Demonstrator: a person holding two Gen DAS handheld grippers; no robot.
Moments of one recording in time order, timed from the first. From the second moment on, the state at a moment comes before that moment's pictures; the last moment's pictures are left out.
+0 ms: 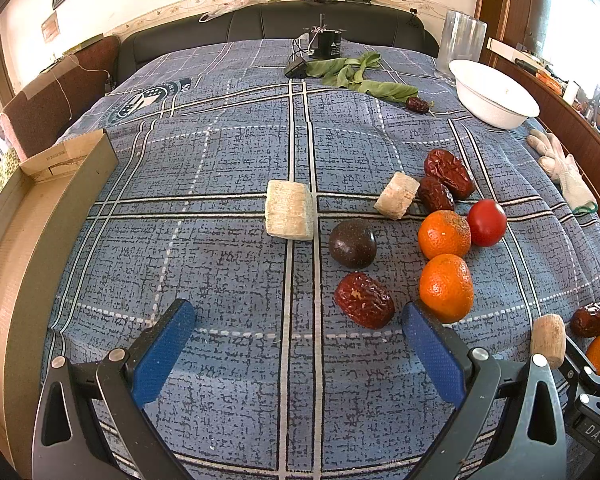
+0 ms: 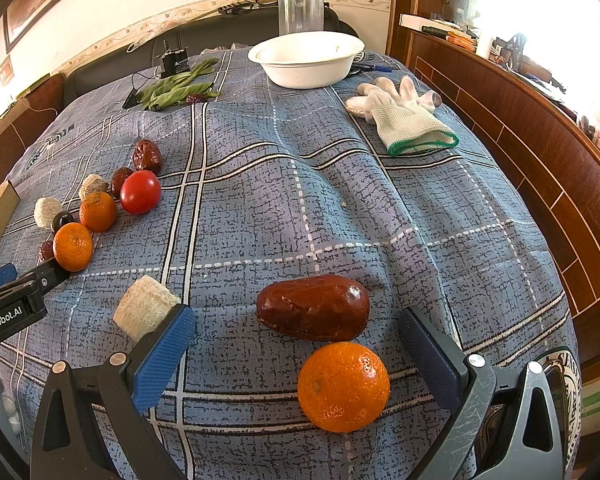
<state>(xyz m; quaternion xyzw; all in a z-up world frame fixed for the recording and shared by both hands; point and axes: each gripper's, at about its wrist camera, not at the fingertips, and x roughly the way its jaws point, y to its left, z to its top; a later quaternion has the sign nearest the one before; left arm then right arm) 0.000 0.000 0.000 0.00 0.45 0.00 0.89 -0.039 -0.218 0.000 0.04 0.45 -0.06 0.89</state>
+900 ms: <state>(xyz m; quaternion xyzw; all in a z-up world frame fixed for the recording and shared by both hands) -0.011 0.004 0.001 0.04 0.47 -0.06 0.88 -0.039 -0.218 0.000 0.04 0.45 -0.06 0.89</state>
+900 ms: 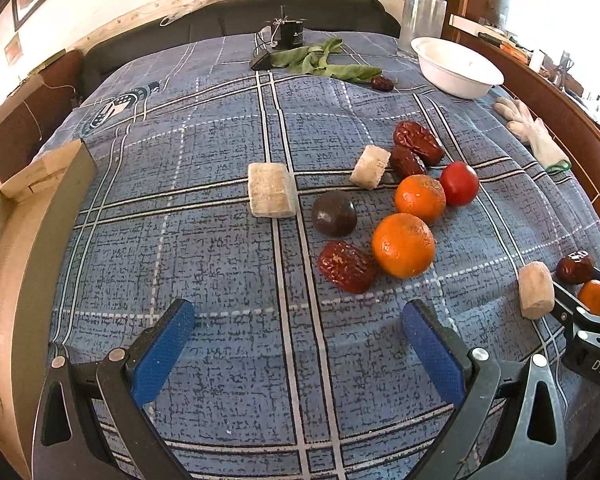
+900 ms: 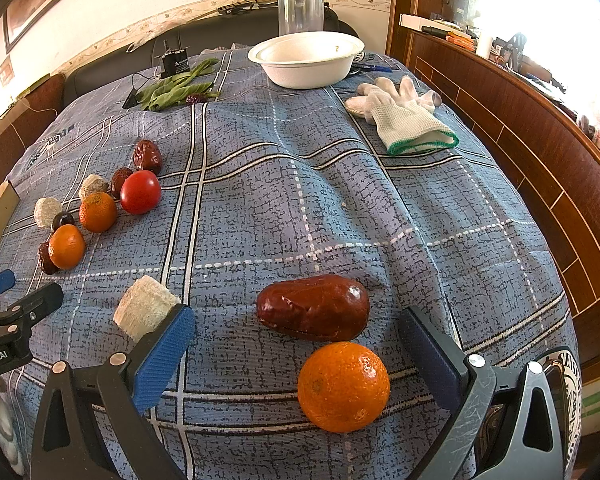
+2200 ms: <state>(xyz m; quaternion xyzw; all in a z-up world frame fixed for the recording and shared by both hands) -0.227 0.161 0.333 -0.04 0.06 0.01 1.00 -0.135 -0.216 0.223 0.09 0.25 0.00 0.96</state>
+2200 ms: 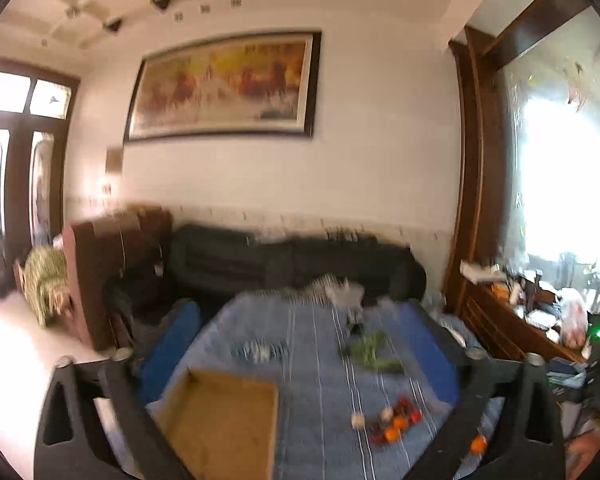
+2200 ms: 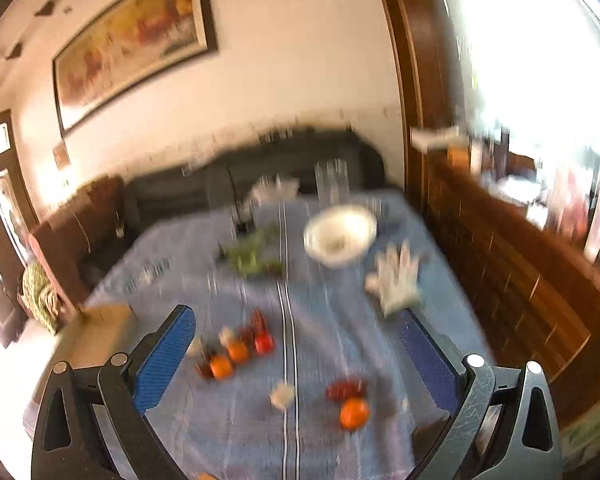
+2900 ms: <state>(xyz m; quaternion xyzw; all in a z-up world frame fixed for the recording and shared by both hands) -0.062 0.112 0.147 -0.04 0.29 -0.07 0.96 -0.044 -0.165 0.070 0.10 0.41 0.09 0.90</state>
